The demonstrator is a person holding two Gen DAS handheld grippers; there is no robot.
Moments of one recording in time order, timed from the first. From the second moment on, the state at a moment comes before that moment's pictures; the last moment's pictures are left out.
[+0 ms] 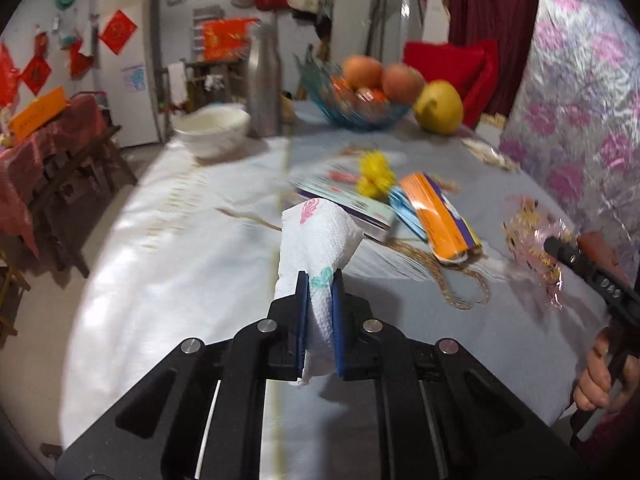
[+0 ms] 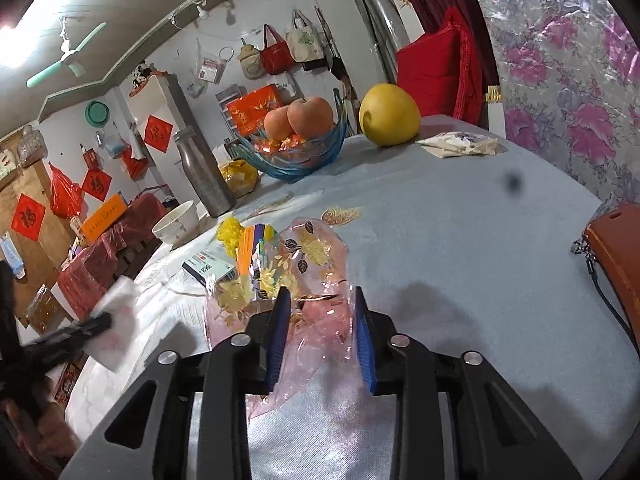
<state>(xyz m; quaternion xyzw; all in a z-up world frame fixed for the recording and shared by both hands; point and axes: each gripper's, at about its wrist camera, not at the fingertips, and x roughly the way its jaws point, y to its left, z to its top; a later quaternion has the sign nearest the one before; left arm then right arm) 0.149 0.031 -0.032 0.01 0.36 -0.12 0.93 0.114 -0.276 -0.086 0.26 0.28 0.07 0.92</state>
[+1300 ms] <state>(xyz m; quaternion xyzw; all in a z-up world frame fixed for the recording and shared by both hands) 0.002 0.370 -0.148 -0.13 0.48 0.11 0.86 0.076 -0.031 0.036 0.11 0.28 0.31 0.90</state>
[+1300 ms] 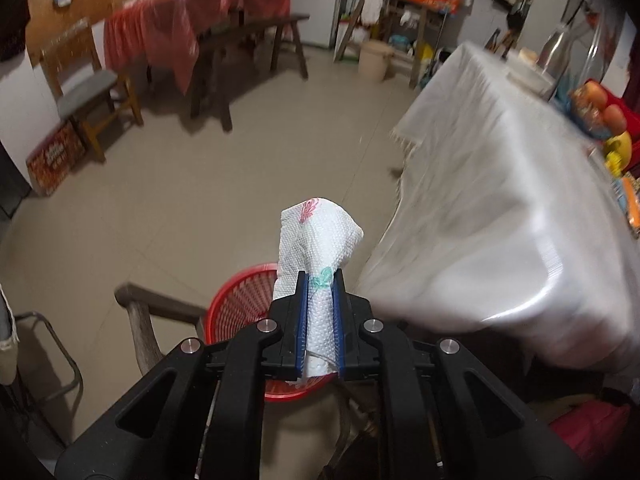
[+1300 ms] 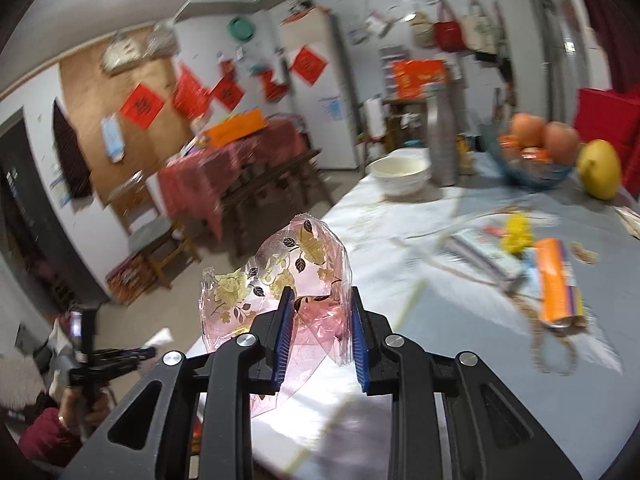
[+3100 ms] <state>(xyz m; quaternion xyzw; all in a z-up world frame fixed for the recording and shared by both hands) -0.065 0.509 -0.132 -0.19 0.42 0.27 0.84 0.026 0.350 -0.045 -0.15 0.44 0.51 0.73</state>
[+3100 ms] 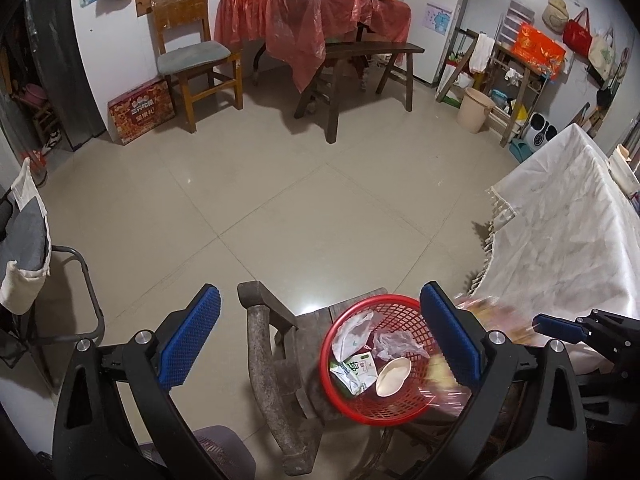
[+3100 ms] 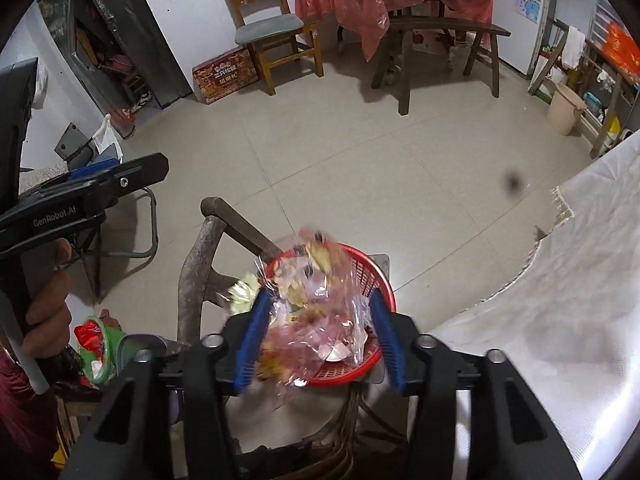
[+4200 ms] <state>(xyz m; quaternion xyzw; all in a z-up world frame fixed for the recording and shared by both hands) -0.051 0.433 -0.055 -0.12 0.36 0.24 0.89 0.044 0.209 0.036 -0.03 0.34 0.46 0.82</state>
